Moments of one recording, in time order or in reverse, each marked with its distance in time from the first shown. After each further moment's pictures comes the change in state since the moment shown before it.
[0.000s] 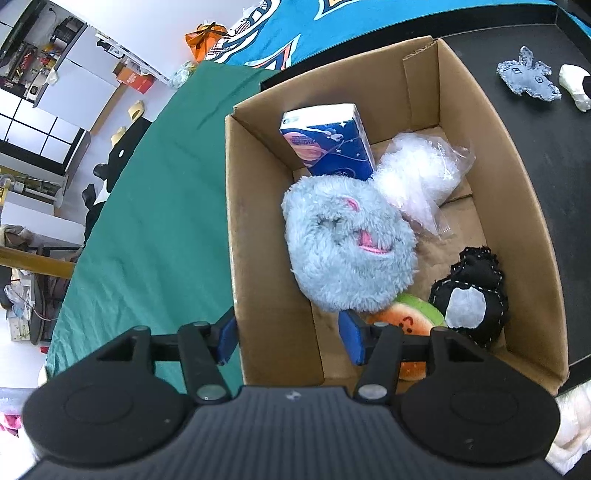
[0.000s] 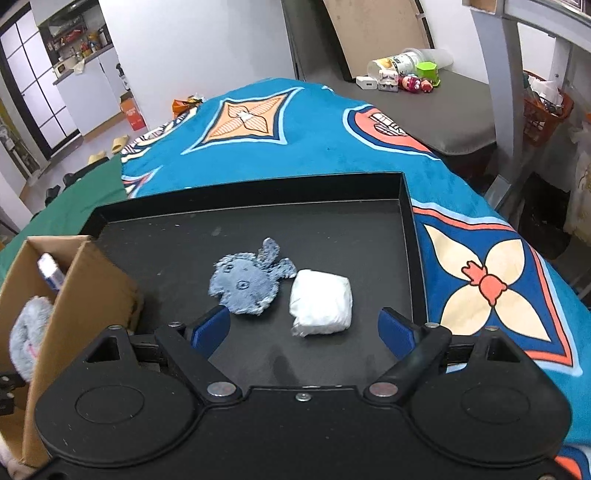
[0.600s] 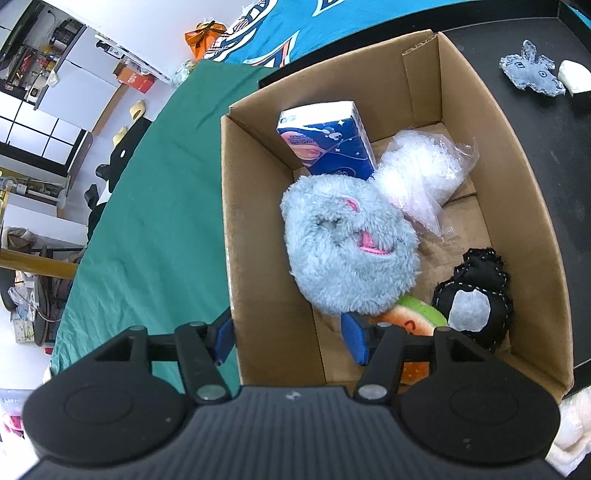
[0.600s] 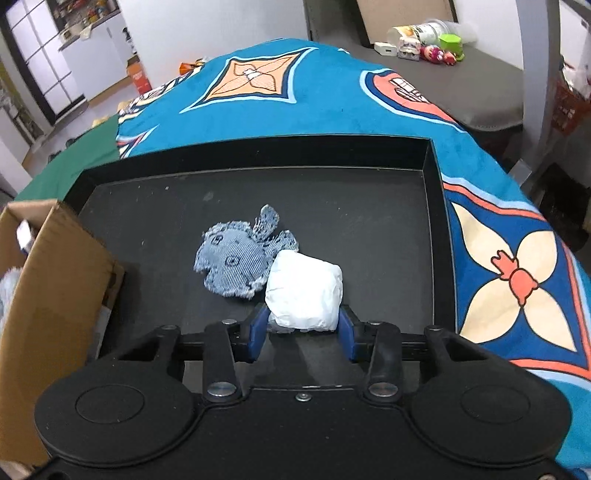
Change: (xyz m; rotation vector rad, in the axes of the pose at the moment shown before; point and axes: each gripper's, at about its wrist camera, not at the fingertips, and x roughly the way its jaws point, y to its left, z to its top) left arm 0.002 -0.005 0.005 0.010 0.009 0.012; right arm 0.033 0.002 -0.002 -0.069 0.104 0.018
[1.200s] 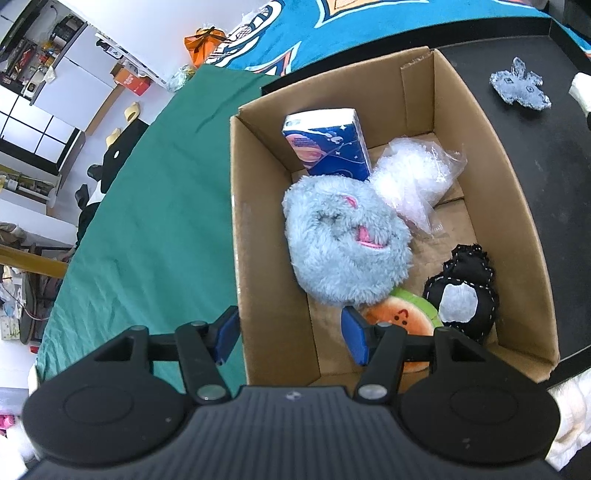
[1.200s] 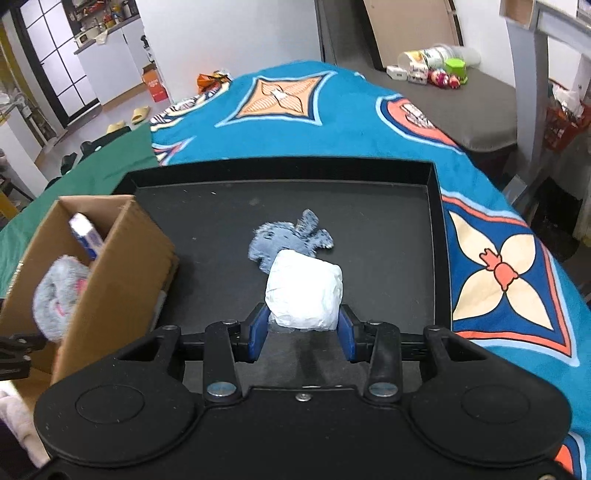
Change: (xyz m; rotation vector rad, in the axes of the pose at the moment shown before) left arm -0.010 0.011 -0.014 -0.034 -0.041 -0.054; right arm -0.059 0.027 -0.010 -0.013 -0.045 0.020
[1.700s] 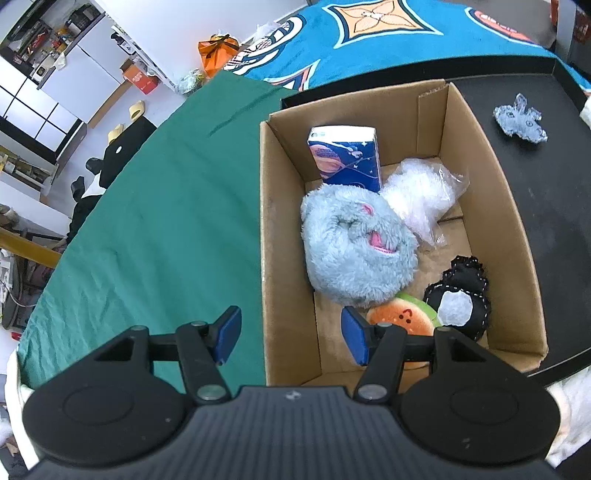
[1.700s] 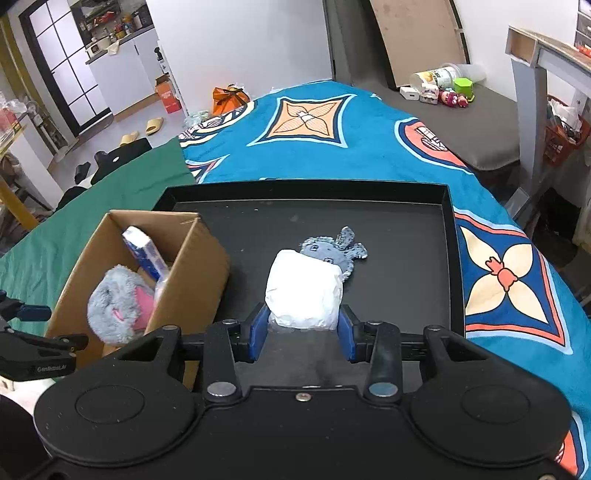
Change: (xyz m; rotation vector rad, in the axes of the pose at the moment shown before) left arm -0.009 0.023 -0.010 -0.084 -0.060 -0.055; right arm -0.042 0.035 0.004 0.002 -0.026 0.021
